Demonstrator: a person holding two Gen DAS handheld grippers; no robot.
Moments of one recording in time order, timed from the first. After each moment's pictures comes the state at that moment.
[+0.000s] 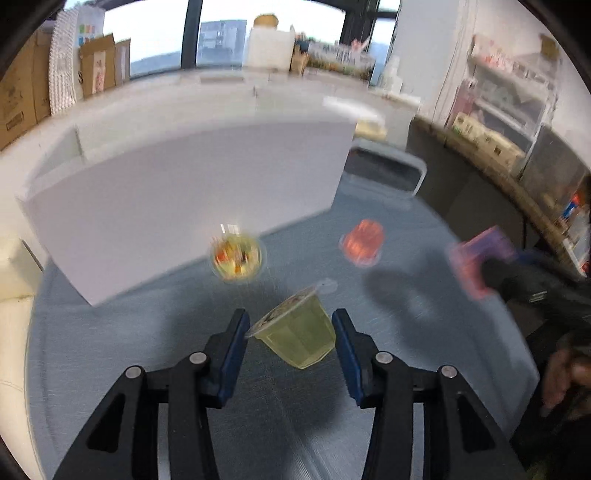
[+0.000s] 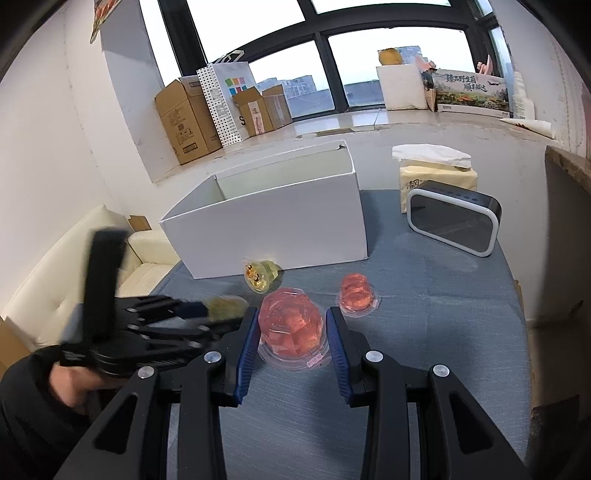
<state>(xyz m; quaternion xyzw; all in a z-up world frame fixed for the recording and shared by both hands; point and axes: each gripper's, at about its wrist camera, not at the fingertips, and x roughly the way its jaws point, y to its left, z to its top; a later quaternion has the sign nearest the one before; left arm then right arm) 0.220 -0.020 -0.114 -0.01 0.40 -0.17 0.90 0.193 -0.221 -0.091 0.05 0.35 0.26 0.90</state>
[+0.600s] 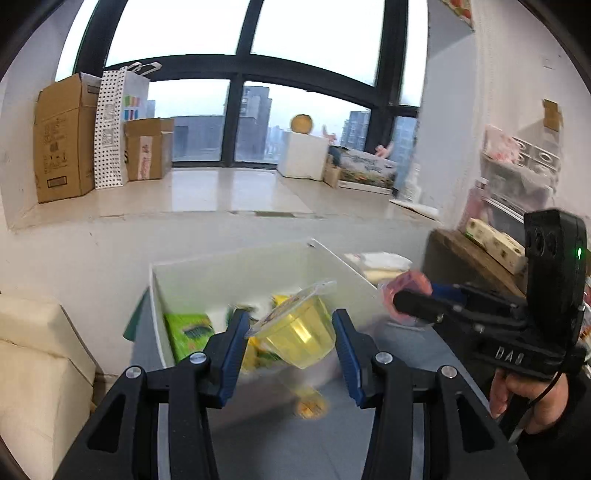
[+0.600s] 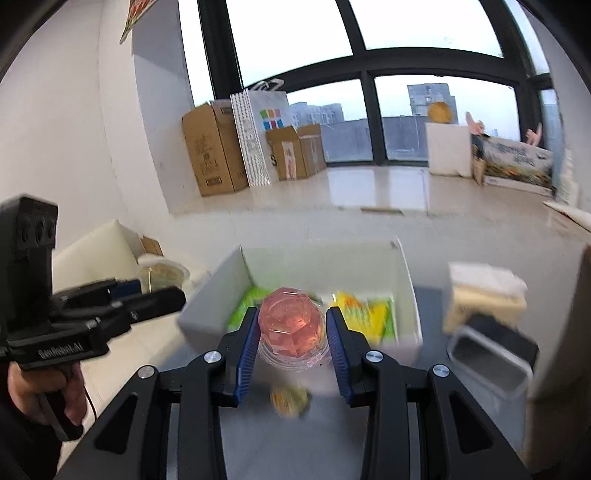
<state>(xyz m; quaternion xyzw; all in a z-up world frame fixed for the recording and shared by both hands) 0.265 0.063 0.016 -0.05 0.27 -0.13 0.95 0.289 -0.145 -0.004 0.02 0.27 0.29 0.92</state>
